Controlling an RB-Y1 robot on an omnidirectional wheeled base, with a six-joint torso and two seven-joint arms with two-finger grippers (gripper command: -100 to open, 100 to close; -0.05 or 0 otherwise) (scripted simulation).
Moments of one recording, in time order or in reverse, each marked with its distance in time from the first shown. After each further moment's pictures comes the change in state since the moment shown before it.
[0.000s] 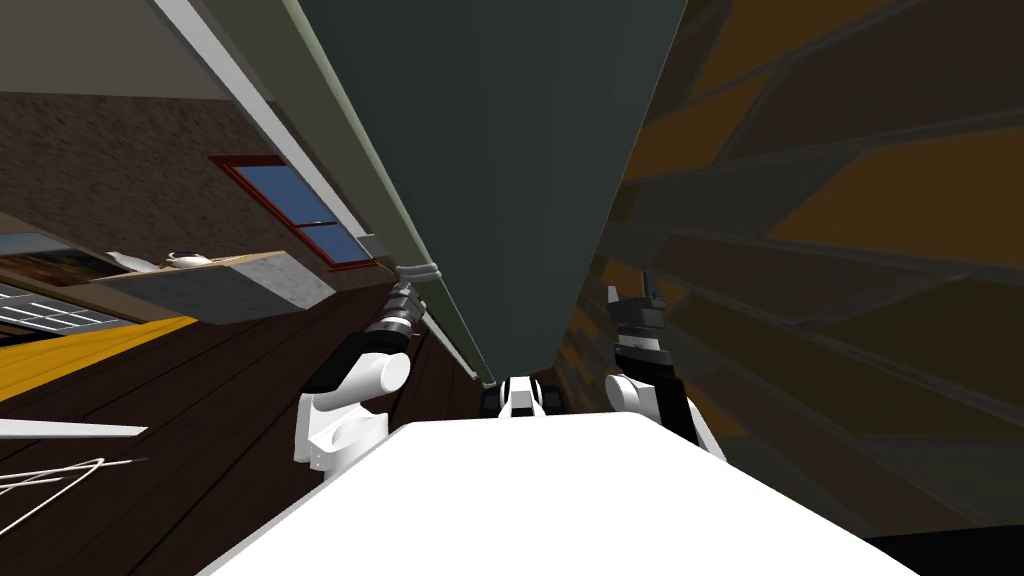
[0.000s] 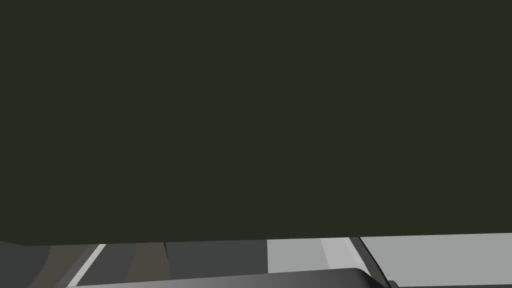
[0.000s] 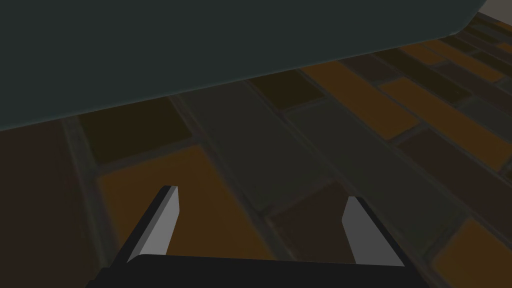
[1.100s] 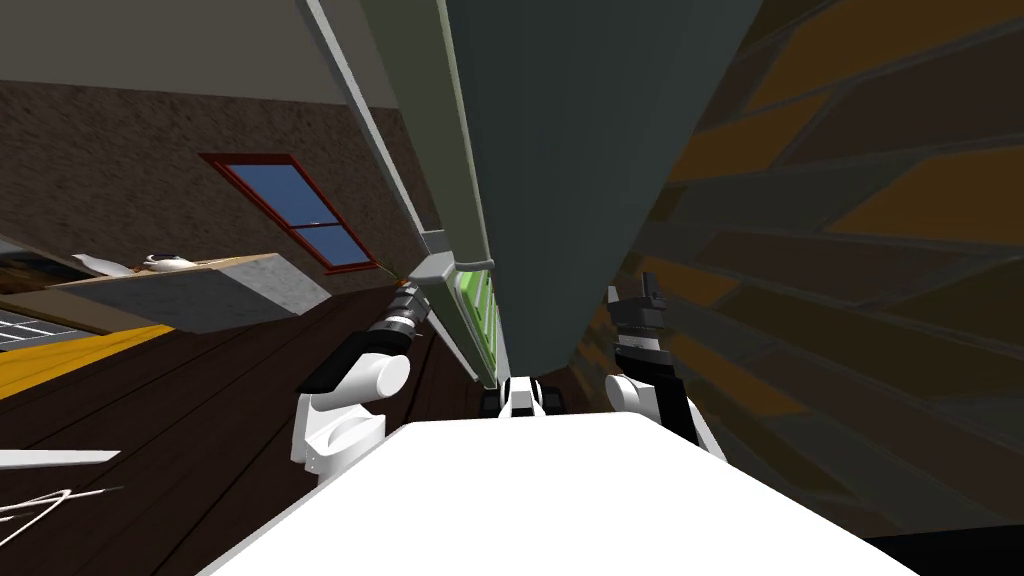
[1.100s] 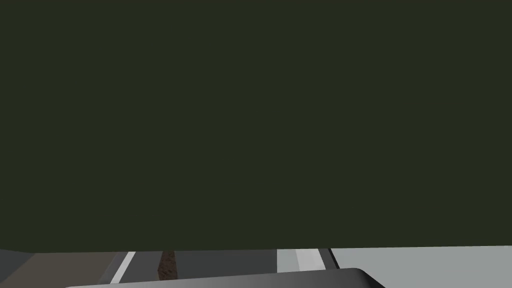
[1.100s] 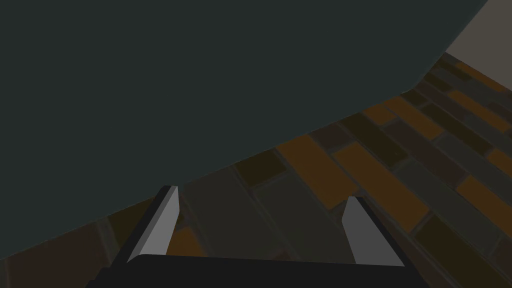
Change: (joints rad) left arm 0.012 0.041 -0.035 -0.023 0.053 0.020 -0.005; right arm 0.000 -0.001 0.000 0.000 0.000 0.000 0.000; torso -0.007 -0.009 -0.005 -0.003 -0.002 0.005
